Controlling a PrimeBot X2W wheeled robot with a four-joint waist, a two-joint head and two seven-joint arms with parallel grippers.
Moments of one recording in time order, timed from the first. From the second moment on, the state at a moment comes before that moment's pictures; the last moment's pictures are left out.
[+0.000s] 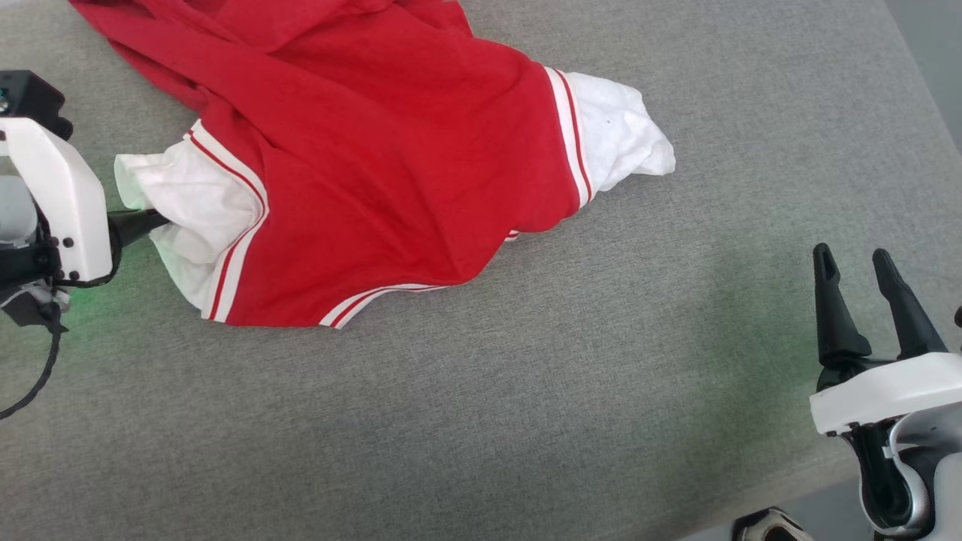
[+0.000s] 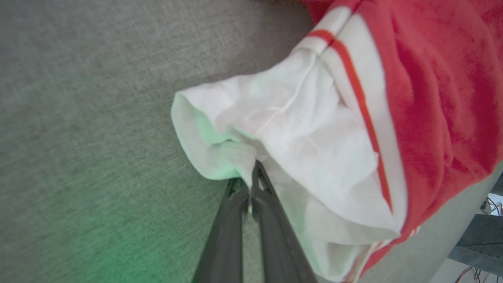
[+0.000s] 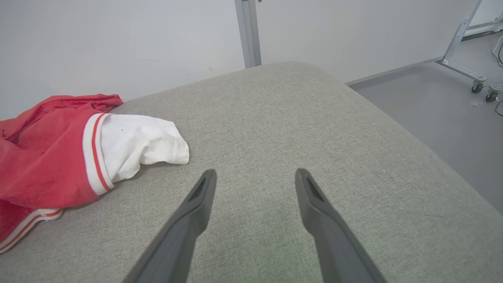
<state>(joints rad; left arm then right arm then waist) -1.16 0.92 -1.25 0.56 -1.58 -0.13 0.54 -0.14 -0.05 -0.18 -0.05 0.35 0.13 0.09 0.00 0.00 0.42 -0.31</state>
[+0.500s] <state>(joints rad) -1.11 0.98 -1.18 0.55 -1.63 -0.13 0.46 -0.14 -0.05 -0.20 -0.05 0.33 0.13 0.11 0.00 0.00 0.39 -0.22</state>
